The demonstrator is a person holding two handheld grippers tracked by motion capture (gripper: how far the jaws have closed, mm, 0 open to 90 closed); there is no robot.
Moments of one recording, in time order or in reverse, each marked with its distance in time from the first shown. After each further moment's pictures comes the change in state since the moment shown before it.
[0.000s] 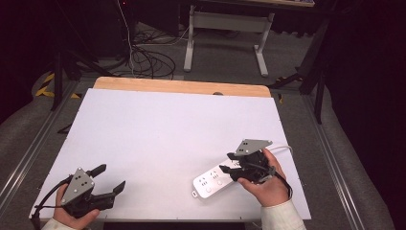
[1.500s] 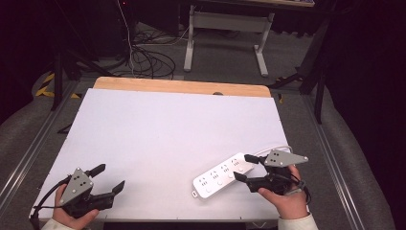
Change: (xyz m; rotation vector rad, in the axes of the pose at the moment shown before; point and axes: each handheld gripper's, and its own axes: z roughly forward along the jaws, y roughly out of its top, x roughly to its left) left arm 0.001 0.000 -0.002 -0.012 0.004 -0.005; right arm -0.013 -0.056 -0.031 -0.283 0.054 0.109
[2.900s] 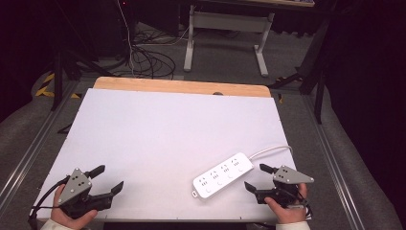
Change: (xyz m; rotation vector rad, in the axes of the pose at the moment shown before) left arm 0.003 -0.003 0.000 0.008 -0.020 -0.024; right arm -0.014 -0.071 -0.005 -0.022 -0.161 0.011
